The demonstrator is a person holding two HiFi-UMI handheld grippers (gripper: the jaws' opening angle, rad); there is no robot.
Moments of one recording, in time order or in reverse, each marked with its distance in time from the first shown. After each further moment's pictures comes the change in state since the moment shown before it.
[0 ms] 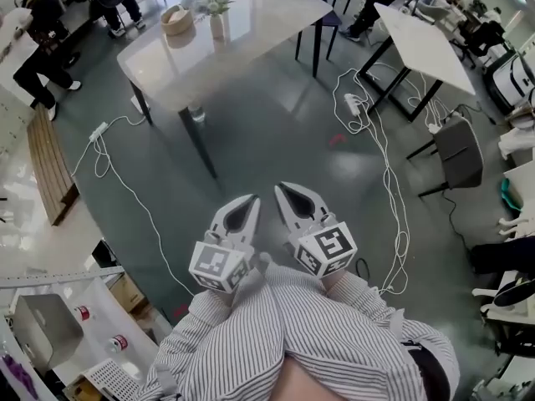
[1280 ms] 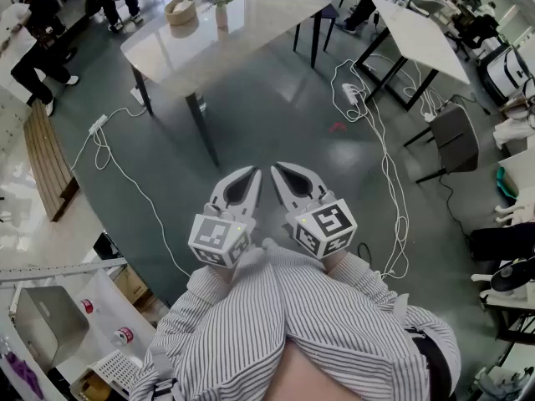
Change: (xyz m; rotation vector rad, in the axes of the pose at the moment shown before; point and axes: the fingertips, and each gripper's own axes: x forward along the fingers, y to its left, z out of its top) left arm -0.038 0.017 0.031 0.031 -0.024 -0.023; right arm 0.009 0.062 0.011 -0.044 0.040 0.005
